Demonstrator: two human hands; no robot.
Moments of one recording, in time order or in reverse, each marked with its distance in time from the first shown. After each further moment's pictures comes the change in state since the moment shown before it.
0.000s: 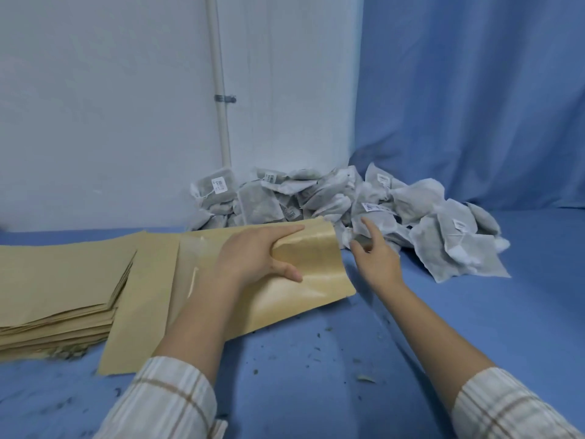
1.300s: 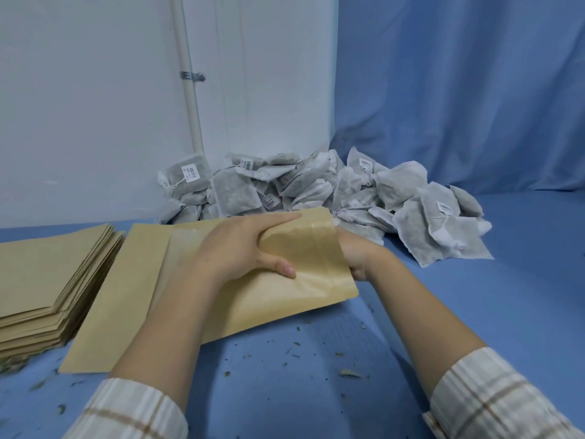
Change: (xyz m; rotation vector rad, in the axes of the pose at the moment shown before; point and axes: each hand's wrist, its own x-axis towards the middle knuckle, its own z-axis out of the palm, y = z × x) left_hand 0.000 0.015 0.009 -0.101 -0.029 0.054; right_hand -0.003 -0.031 -0.011 0.494 -0.819 0.089
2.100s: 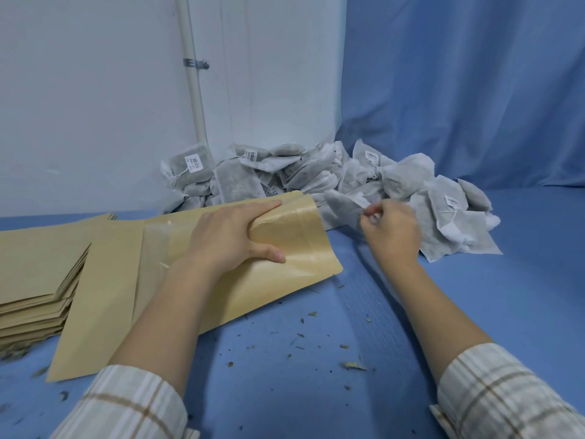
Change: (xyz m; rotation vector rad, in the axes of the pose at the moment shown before) left_hand -0.003 -0.019 0.003 0.113 0.124 -0.100; right_hand 0.008 0.039 -0.046 -0.820 1.189 -0.227
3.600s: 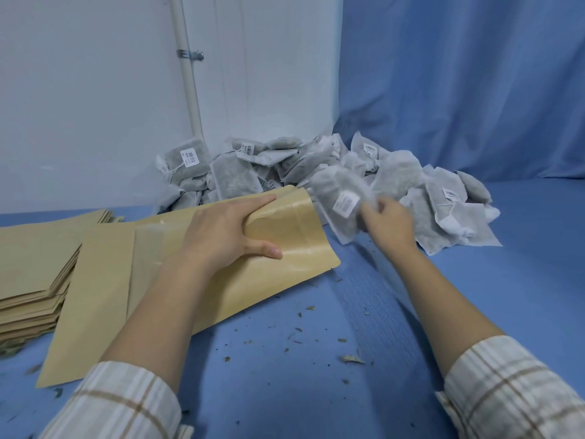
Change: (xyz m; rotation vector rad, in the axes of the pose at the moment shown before) left_hand -0.001 -0.003 0.003 -0.022 0.006 -0.010; right_hand 0.004 -0.002 -0.006 0.251 -0.232 0.165
